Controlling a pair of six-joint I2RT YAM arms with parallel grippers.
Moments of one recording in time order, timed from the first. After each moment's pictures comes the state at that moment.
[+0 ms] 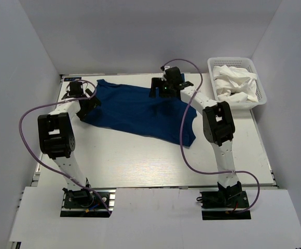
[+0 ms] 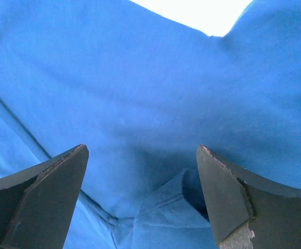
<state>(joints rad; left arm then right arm) 0.10 1.89 1.30 -0.35 0.01 -0.62 0.48 2.27 1.87 -0.29 -0.21 0.31</state>
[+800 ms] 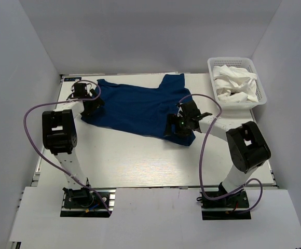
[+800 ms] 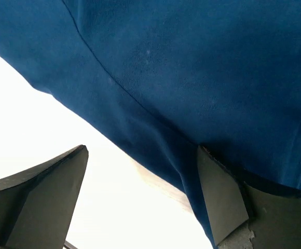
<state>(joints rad) 0.07 1.98 1.33 -0.26 0.03 -0.58 0.50 1.70 0.97 -0.26 -0.28 0.42</state>
